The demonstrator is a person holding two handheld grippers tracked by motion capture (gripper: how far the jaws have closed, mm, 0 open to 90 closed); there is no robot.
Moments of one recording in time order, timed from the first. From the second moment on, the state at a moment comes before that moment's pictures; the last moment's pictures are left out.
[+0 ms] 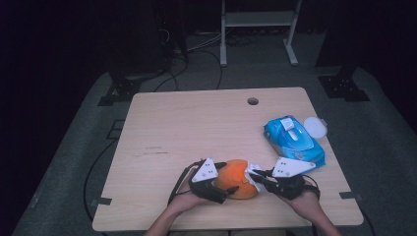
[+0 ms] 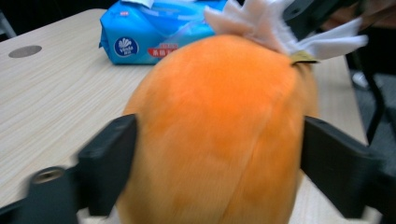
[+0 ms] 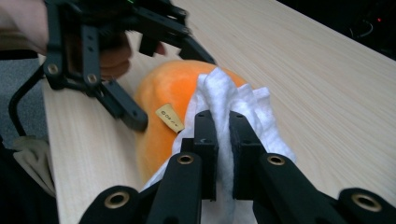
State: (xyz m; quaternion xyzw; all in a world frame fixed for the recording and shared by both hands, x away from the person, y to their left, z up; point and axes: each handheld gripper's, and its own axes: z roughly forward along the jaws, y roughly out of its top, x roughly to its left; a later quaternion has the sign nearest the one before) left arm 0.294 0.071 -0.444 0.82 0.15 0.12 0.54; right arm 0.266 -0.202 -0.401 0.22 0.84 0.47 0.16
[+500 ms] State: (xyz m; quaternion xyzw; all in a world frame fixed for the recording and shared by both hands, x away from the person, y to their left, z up) left arm 0.298 0.072 -0.446 0.81 0.20 0.12 0.54; right arm 0.261 -0.202 -0.398 0.20 0.84 0.47 0.17
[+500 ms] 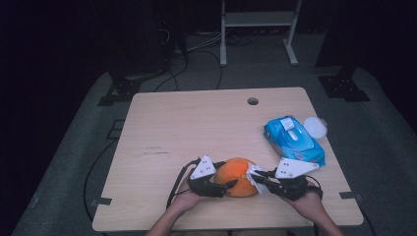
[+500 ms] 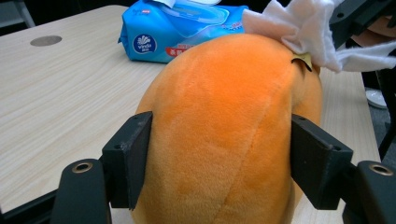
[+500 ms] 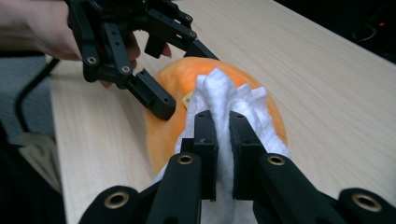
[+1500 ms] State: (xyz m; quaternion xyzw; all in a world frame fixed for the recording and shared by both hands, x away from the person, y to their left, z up) left arm 0.275 0.051 -0.430 0.83 0.11 0.17 0.52; right arm 0.270 -0.197 -0.381 0.21 0.83 0.50 0.15
